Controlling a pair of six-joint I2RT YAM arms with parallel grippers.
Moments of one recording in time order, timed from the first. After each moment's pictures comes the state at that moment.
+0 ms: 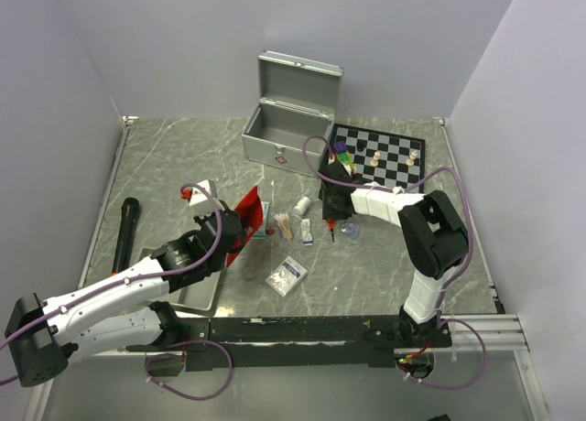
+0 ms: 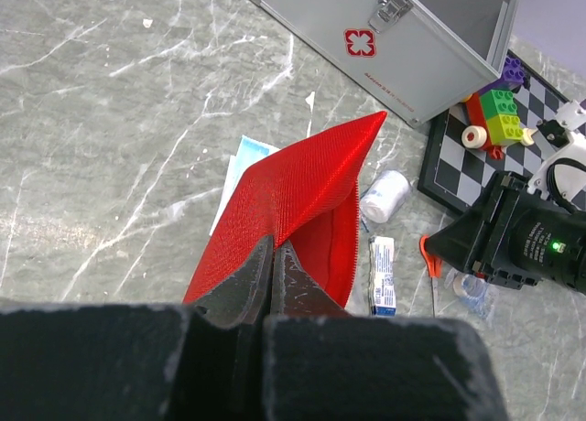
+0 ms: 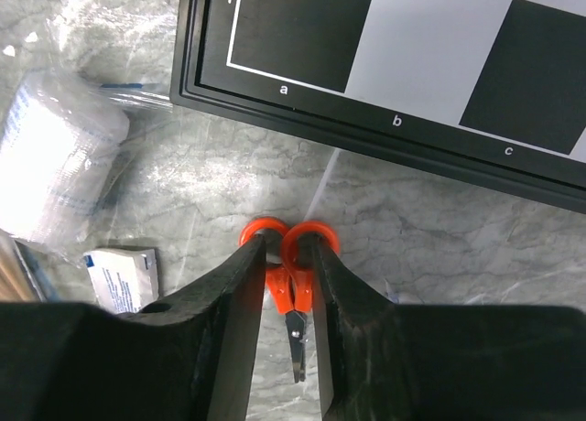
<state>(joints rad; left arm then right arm) -0.94 0.94 0.67 -0.26 -0.82 -0.91 0.52 1.79 1.08 -0.37 0.18 0.49</state>
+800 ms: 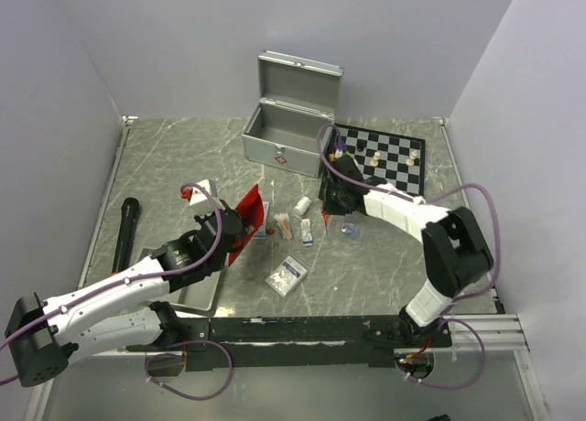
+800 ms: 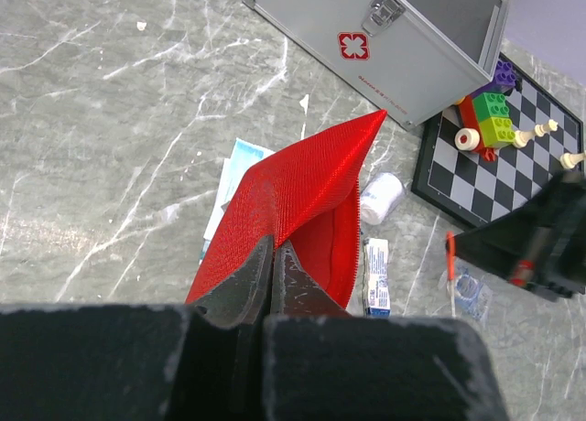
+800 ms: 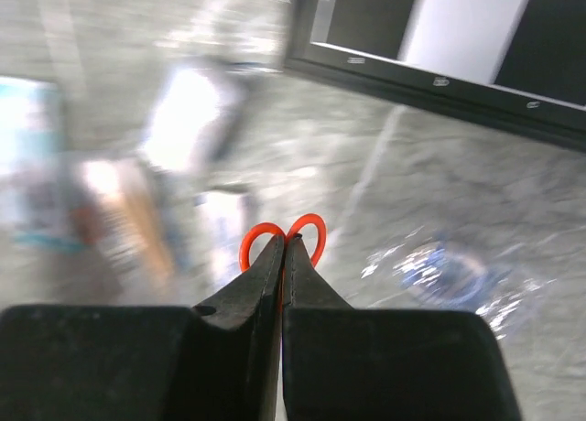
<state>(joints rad) -0.94 0.94 0.67 -0.24 -0.82 -0.90 0.52 1.64 1.06 -0.41 0.08 0.58</state>
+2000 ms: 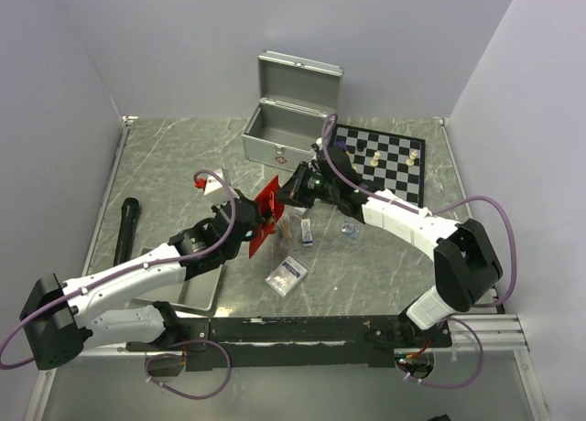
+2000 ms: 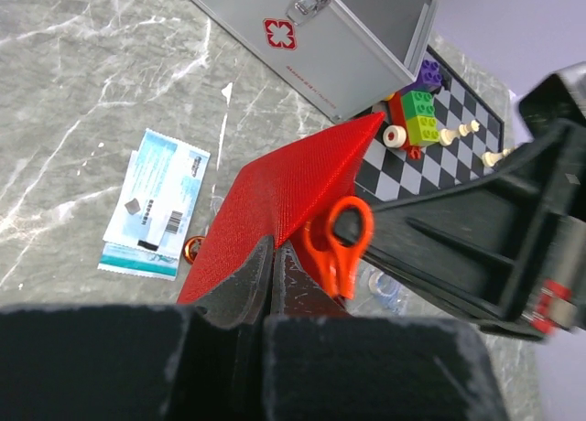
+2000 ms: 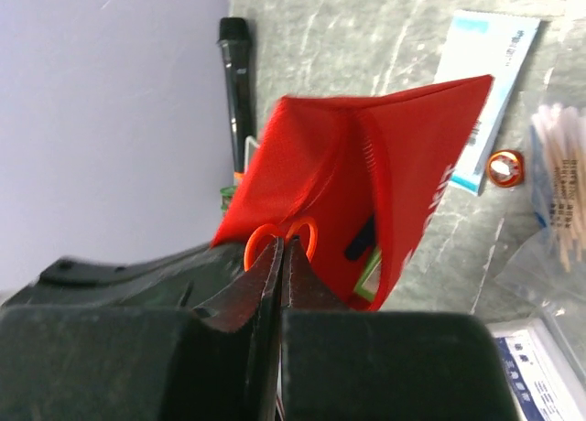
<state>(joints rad) -0.94 1.10 0.77 -0.15 -0.73 -0.99 0.64 1.52 1.08 -0.05 -0.39 1.06</state>
